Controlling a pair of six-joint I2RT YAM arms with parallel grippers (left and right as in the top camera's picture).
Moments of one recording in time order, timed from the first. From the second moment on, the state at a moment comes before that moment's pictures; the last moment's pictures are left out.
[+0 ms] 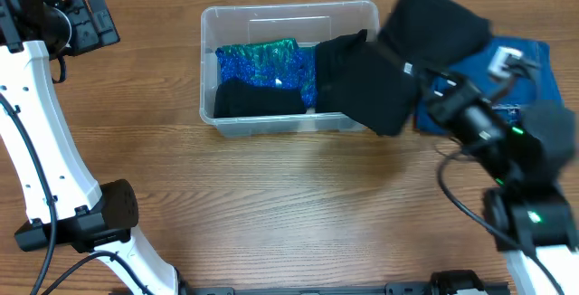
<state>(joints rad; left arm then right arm) 0.24 1.98 2.63 -1.69 -0.03 -0.15 0.12 0.93 0.98 -0.20 -0.40 0.94</state>
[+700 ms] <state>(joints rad) 0.24 1.98 2.63 -1.69 -0.03 -0.15 0.68 1.54 0.98 0.43 0.34 1.24</state>
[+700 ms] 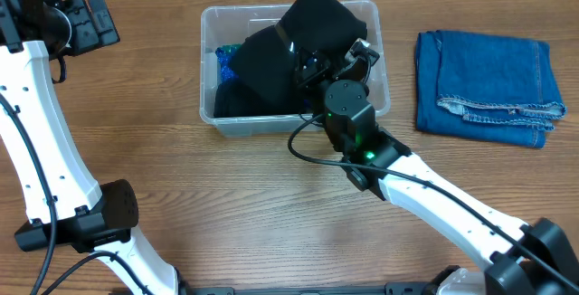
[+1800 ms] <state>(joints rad) 0.24 1.98 2.63 -1.69 -0.03 -0.15 0.68 1.96 1.28 0.45 0.35 1.54</state>
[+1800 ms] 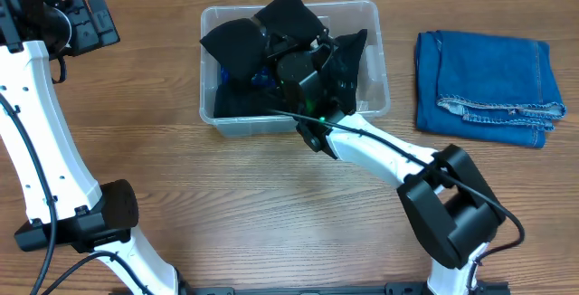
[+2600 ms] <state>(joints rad) 0.24 1.98 2.63 -1.69 -0.03 -0.15 0.68 1.92 1.31 0.23 0.14 1.38</state>
